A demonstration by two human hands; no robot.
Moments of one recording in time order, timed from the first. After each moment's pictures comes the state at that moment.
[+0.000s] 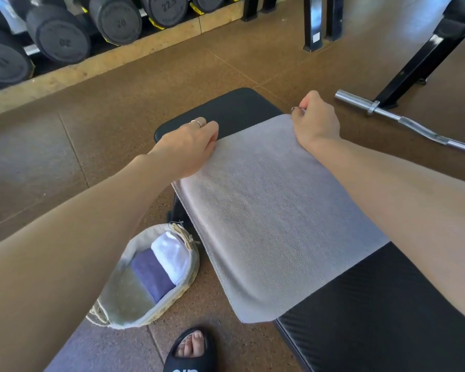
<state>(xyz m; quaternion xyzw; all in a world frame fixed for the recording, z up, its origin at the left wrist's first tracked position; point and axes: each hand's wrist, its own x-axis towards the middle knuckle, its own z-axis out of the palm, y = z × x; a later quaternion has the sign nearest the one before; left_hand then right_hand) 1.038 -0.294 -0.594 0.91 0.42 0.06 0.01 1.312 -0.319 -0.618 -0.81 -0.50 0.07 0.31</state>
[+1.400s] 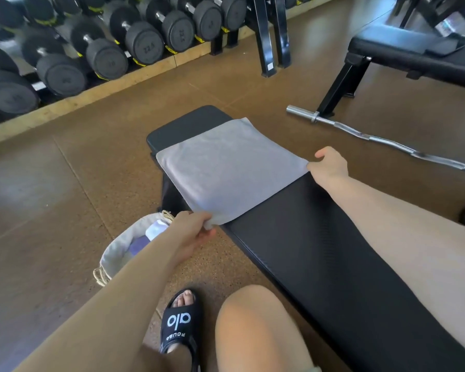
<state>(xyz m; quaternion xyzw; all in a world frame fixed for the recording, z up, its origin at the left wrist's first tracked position) 1.036 -0.558 -0.585 0.34 0.60 0.24 0.69 1.354 -0.573 -0.571 -0.87 -0.30 0.22 0.33</state>
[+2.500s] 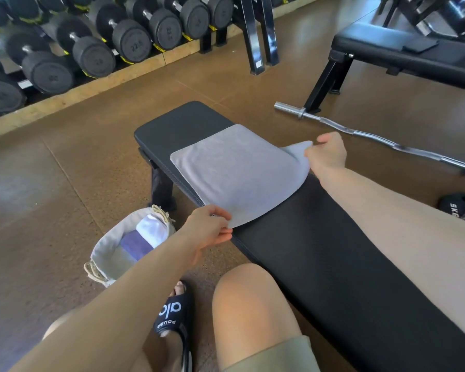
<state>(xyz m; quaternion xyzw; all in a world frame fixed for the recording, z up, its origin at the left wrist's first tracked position) 1.069 -0.613 -0.577 0.51 0.58 0.16 0.61 1.363 -0.605 -0.553 -0.82 -0.24 0.20 0.48</state>
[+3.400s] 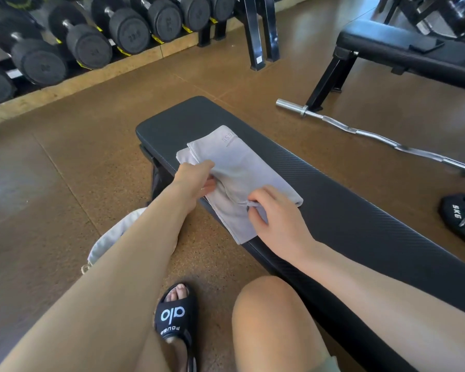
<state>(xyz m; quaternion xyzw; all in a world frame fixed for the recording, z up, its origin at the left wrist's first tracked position) 1.075 -0.509 -0.552 0.45 0.59 0.27 0.61 1.215 -0.665 -0.586 -0.67 -0.66 0.05 0.33</state>
